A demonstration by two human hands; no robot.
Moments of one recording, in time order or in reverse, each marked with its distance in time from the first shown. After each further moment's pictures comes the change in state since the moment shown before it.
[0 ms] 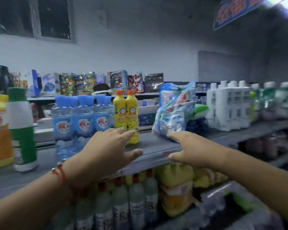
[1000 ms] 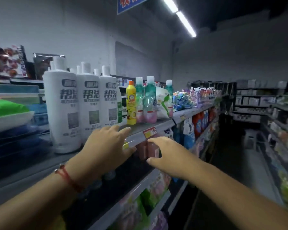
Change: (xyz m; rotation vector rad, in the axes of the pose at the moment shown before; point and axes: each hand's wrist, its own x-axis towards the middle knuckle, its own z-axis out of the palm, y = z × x) left_hand 0.419 0.482 0.119 -0.240 0.186 0.359; right_hand -0.007 0.547 -0.031 0.040 0.116 0.444
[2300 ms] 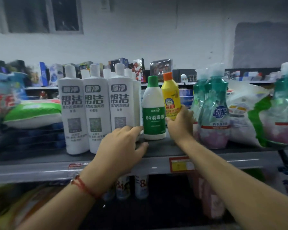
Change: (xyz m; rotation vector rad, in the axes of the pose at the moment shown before) left_hand 0.143 0.068 0.059 0.239 0.037 -0.748; right_hand 0.356 0.073 0.060 0.827 0.328 -0.340
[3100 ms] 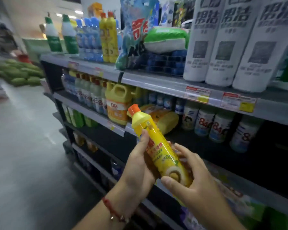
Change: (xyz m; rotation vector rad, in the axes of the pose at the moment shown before) left_hand -0.262 -0.038 0.021 -1.812 0.539 -1.128; right_hand -0.333 -0.043 -0.004 0.565 -1.210 -0.146
